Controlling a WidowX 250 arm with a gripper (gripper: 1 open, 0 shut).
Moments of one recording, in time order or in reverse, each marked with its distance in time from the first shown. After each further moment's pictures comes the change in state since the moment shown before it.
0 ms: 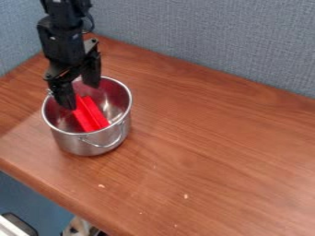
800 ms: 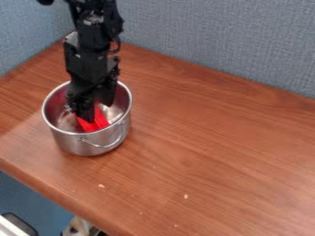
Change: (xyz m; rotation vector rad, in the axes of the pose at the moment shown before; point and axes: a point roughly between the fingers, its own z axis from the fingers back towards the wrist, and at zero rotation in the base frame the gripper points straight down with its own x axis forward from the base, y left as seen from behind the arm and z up) arm -0.021 0.006 -0.017 0.023 -0.095 -0.061
